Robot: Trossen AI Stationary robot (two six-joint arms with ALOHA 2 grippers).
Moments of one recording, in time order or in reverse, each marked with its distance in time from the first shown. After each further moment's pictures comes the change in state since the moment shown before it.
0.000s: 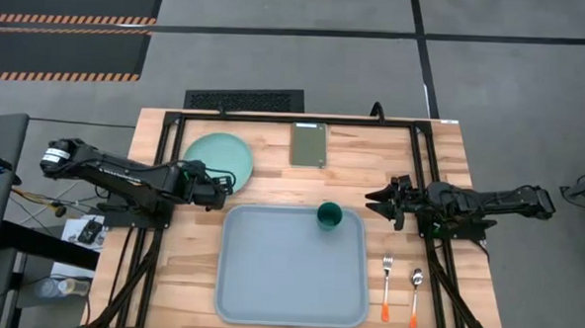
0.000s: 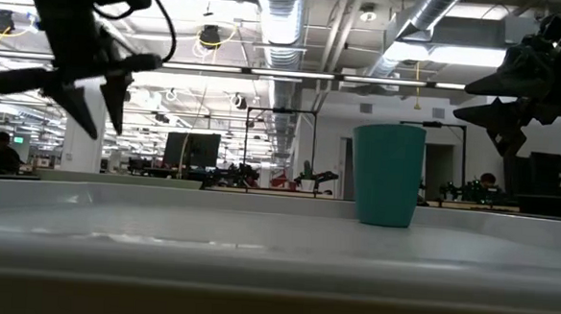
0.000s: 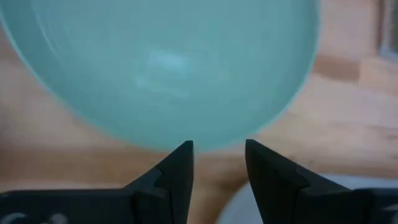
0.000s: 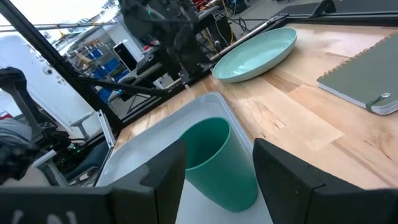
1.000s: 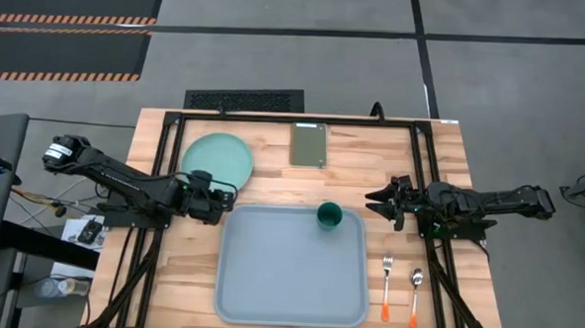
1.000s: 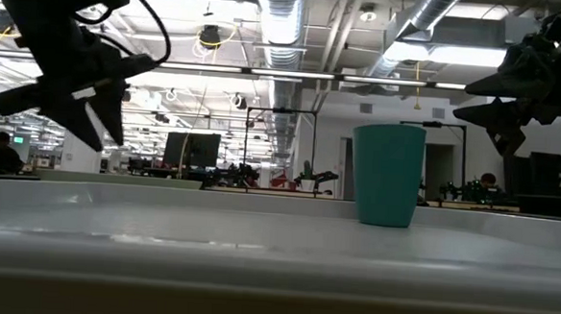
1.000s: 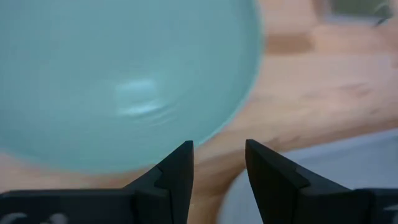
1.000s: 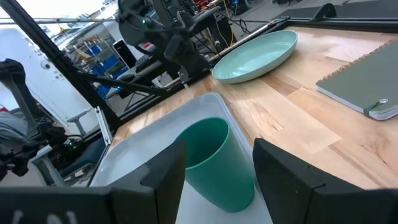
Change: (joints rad) left arm -0.104 -0.001 -0.090 0.184 -0.131 0.208; right arm 0.000 0.000 0.000 -0.001 0.000 -0.035
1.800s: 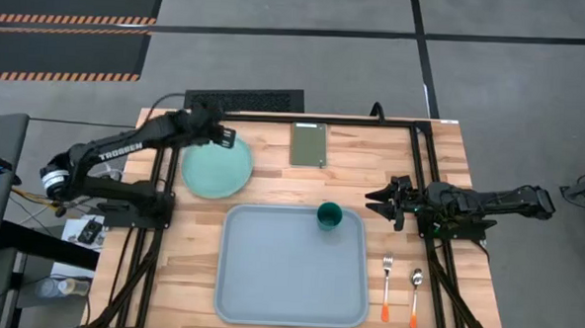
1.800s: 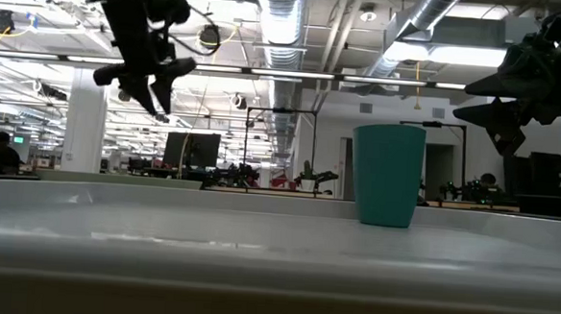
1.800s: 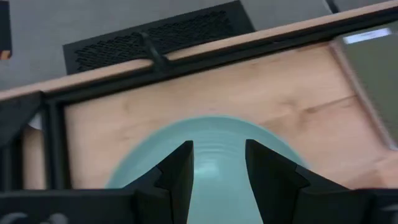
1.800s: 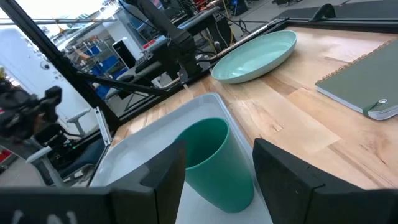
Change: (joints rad) left arm 0.901 0.017 0.292 0.037 0.239 1.112; right arm -0.001 0.000 0.000 0.000 0.001 0.001
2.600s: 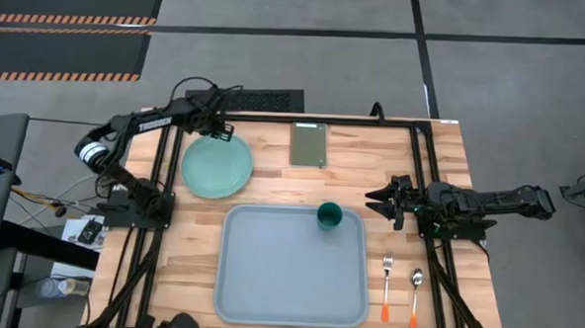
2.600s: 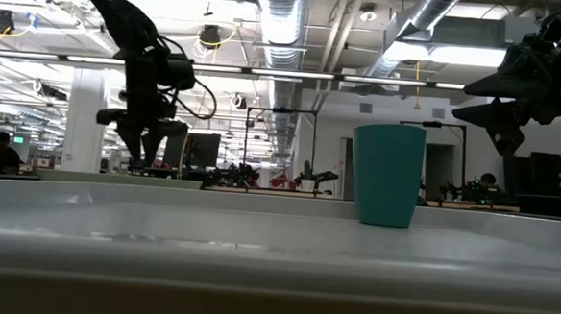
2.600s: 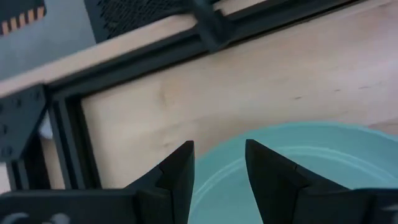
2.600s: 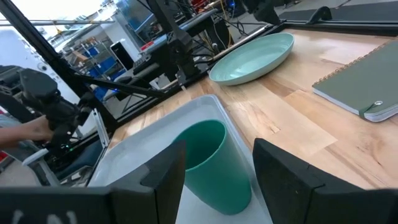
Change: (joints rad) left arm 0.243 0.383 0.061 0.056 0.060 0.221; right arm 0.000 0.000 0.000 0.000 0.011 0.000
